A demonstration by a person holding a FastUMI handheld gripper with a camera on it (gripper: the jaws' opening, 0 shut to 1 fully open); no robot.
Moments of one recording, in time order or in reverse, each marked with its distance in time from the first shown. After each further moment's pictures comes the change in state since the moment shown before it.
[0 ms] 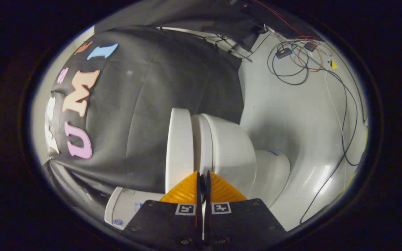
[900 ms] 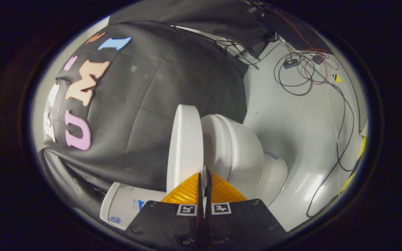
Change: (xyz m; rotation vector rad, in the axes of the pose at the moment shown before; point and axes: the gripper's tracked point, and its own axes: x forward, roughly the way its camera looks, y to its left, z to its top) arm -0.020 0.039 -0.008 -0.131 -0.024 -0.046
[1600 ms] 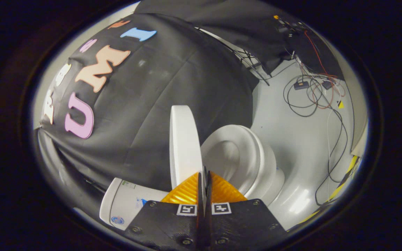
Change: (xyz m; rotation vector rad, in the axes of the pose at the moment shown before) arm -0.037 0.093 0.004 -0.156 -0.053 -0.031
